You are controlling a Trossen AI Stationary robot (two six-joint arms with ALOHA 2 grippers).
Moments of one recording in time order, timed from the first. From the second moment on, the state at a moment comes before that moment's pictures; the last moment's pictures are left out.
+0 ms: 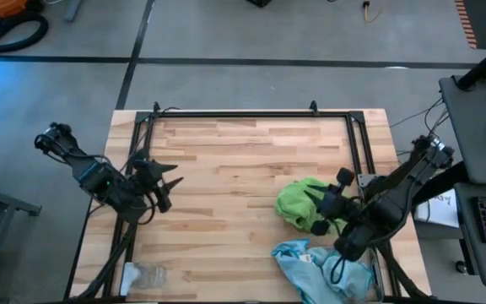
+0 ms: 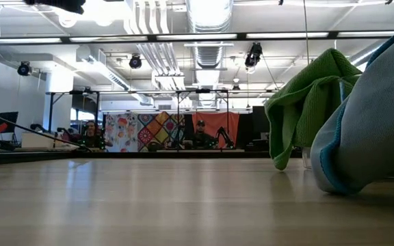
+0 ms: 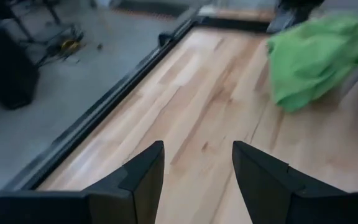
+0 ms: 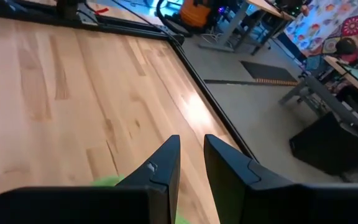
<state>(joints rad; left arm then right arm) -0.65 0.98 1.07 -1.11 -0.99 -0.80 0.74 1.44 1.43 -1.27 1.10 0.79</state>
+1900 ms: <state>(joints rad) -0.72 0.64 0.16 -0.05 -1.05 -0.48 0.85 0.58 0.08 0.19 0.86 0.20</state>
